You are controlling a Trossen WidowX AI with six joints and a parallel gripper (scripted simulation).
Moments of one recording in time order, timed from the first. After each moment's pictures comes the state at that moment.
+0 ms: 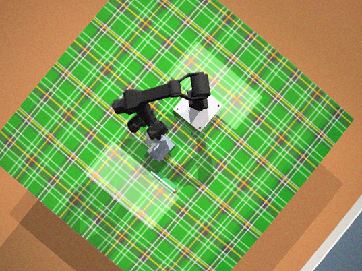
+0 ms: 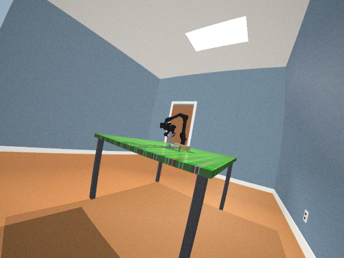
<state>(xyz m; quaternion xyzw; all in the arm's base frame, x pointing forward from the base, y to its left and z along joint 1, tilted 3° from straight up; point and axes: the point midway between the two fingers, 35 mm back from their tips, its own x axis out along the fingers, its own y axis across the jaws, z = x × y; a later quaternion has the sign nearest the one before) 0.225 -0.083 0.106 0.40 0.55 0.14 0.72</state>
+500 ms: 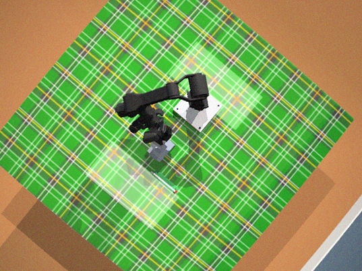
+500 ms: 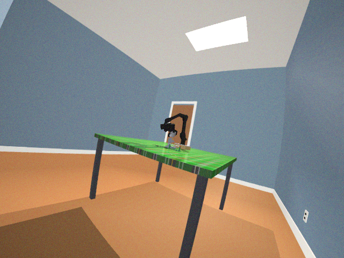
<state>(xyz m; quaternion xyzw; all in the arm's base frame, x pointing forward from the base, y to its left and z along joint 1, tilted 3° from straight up) 0.227 -0.057 0.118 0.58 0.56 0.08 0.58</state>
